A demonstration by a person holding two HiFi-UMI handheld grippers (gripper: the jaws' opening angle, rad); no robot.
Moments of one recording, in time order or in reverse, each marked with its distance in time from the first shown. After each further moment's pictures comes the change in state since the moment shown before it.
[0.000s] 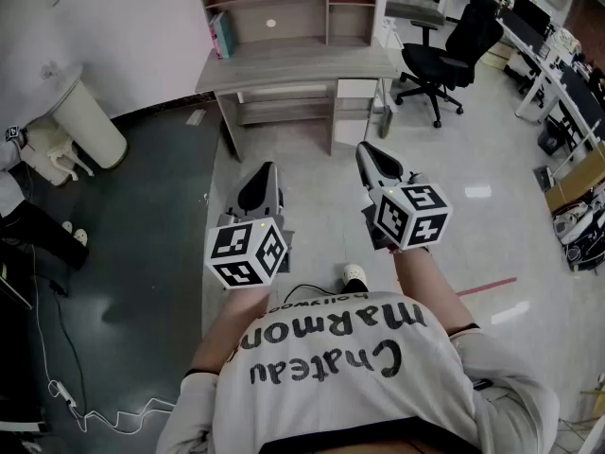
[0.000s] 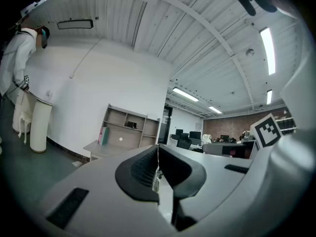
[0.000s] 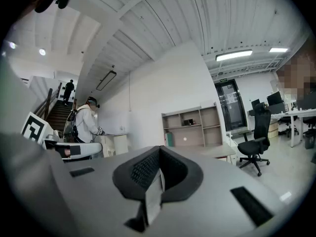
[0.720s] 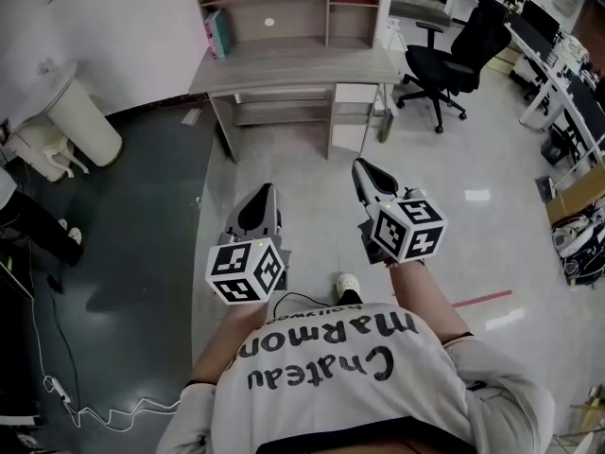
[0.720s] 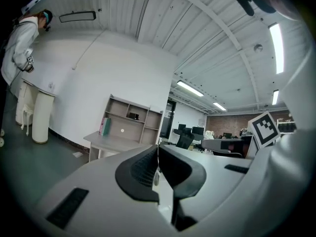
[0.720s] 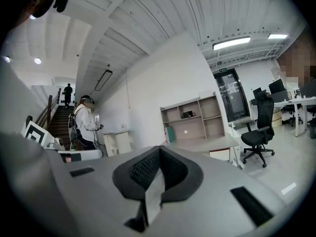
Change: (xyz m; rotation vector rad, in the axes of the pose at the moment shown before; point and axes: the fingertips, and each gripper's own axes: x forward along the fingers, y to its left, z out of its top) left arm 0.043 0.001 -0.039 -0.036 0.072 0.035; right arm 0.032 -0.045 -0.023 0.073 0.058 0.040
